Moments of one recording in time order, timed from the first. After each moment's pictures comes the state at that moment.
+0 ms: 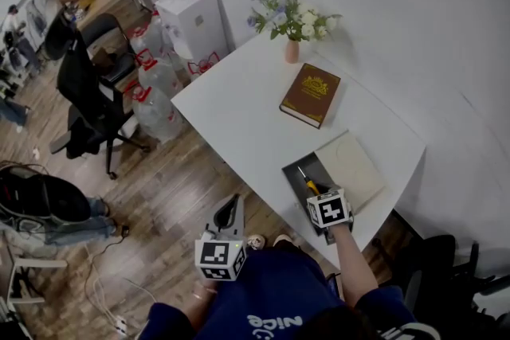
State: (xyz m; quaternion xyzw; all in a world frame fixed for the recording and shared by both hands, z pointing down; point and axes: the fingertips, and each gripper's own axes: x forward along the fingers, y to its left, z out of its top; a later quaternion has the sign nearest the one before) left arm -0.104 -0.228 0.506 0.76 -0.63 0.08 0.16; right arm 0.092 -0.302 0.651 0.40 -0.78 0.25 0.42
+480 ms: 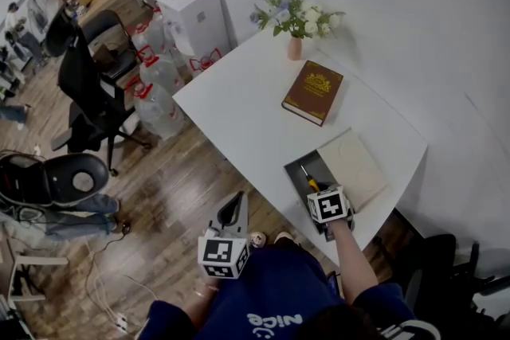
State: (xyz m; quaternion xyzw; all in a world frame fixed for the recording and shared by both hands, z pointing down) left arm -0.100 -0.226 0.507 0.76 -0.62 0.08 0.16; right arm 0.093 -0.304 0.668 0.40 -0.77 0.25 0.43
